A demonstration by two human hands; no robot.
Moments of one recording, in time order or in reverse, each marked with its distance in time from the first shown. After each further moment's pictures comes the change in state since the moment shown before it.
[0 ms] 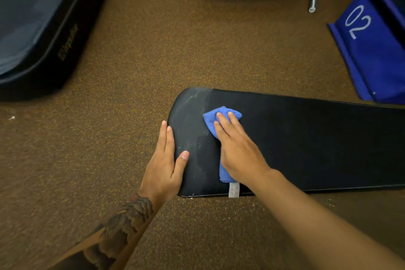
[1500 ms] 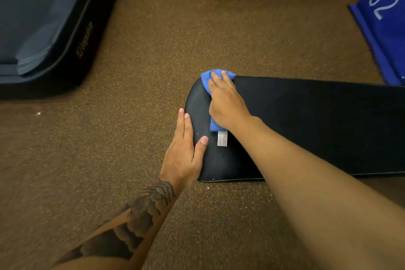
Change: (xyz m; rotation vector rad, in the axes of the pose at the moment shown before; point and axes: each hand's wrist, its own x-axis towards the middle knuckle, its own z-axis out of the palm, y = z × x) left_hand 0.002 0.001 0.000 0.012 -0.021 -0.012; right_hand 0.096 -0.034 0.001 0.107 0.046 0.124
